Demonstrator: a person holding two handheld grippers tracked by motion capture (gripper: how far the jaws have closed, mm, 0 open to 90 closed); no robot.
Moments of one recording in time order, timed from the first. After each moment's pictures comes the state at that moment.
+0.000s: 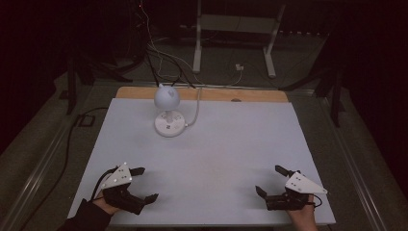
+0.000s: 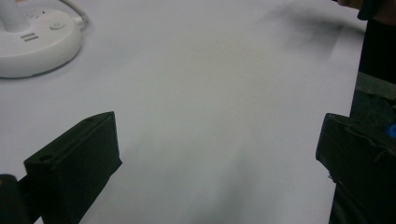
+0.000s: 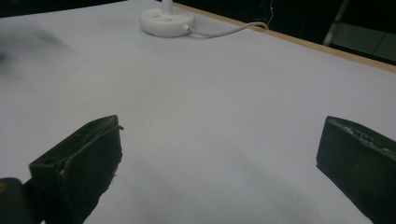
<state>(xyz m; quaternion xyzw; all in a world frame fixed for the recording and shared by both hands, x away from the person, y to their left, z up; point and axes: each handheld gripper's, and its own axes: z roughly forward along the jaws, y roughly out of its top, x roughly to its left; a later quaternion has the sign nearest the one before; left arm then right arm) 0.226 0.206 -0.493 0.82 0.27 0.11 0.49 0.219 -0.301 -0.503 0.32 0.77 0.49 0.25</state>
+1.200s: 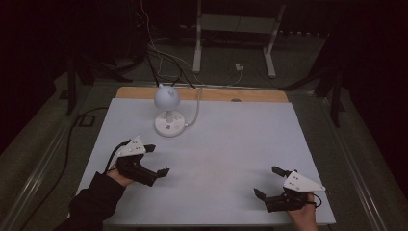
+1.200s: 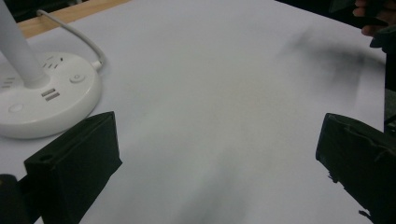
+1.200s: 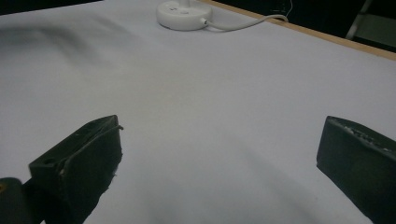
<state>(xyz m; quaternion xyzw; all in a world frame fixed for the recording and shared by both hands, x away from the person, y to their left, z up) 0.288 0.178 -0.461 0.82 0.28 0.10 0.48 0.221 -0.299 -0.500 0.31 0.79 0.49 0.22</state>
